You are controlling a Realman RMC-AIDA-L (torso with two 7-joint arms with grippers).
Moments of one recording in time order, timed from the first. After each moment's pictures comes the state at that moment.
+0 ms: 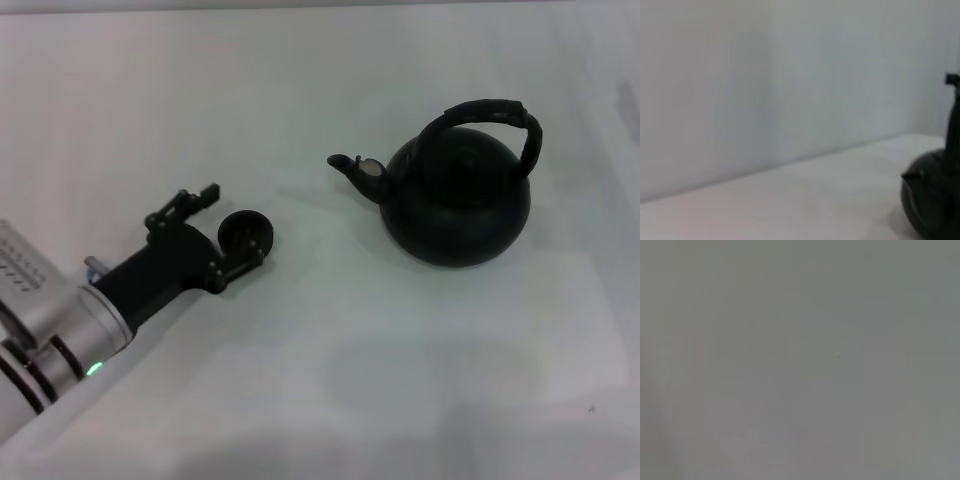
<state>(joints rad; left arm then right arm) -0.34 -2.08 -0.56 -0.20 -0.41 -1.15 2.82 0.44 2.02 -0.88 -0.02 -0.56 -1.20 0.62</state>
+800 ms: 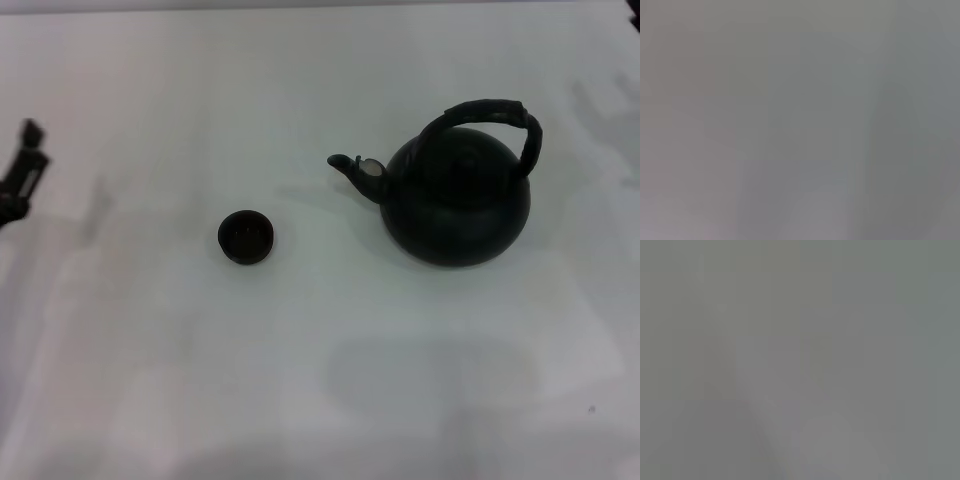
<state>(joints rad) -0.20 -2.08 -0.56 -0.17 -0.99 -1.43 2.82 0.43 2.01 -1.07 -0.10 -0.57 -1.27 0.82</state>
